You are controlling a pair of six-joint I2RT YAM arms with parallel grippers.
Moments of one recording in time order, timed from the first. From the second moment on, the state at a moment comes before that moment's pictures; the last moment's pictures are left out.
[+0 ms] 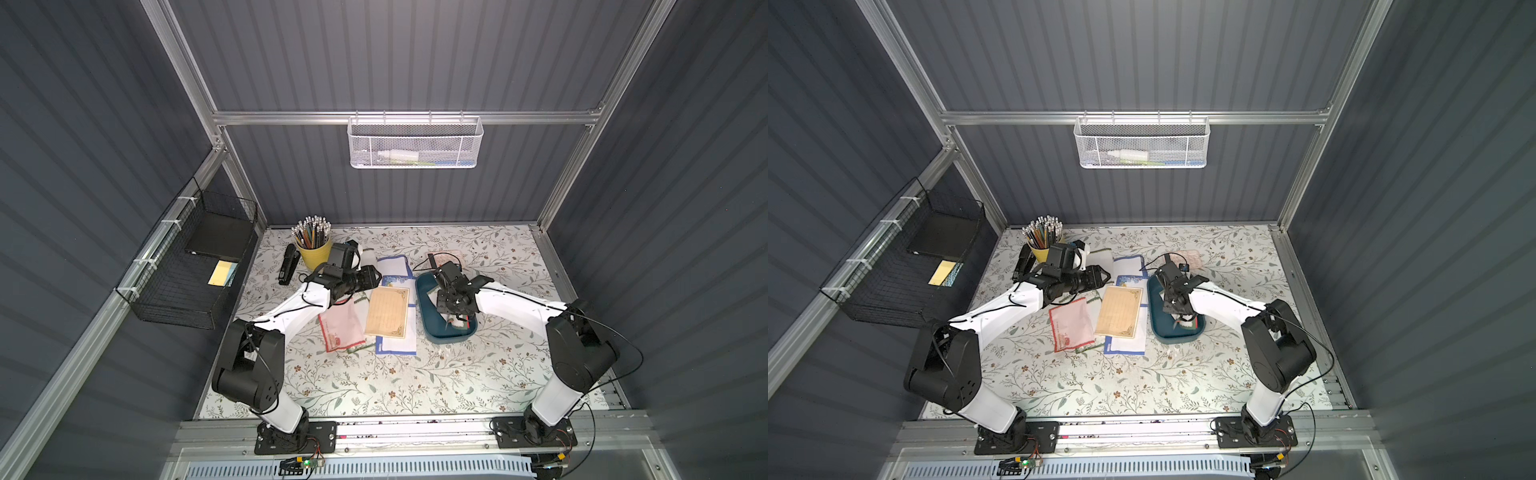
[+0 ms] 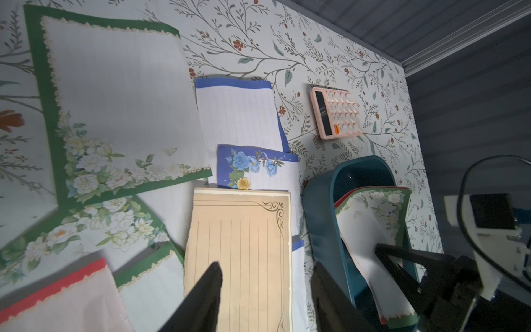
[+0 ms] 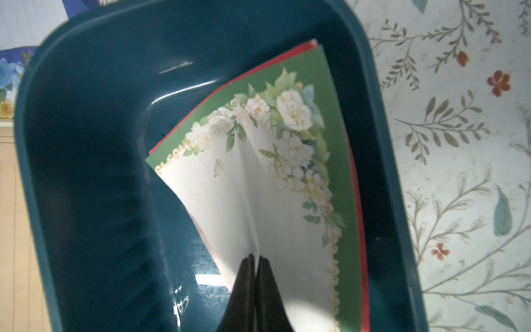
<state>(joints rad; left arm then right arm) -0.36 1.60 1.09 -0.23 0.31 -0.54 0.64 1.71 1.13 -0.59 0.26 0.65</state>
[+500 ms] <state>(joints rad) -0.36 1.60 1.07 -0.18 0.38 -0.56 0.64 1.72 1.11 -0.57 0.24 0.65</state>
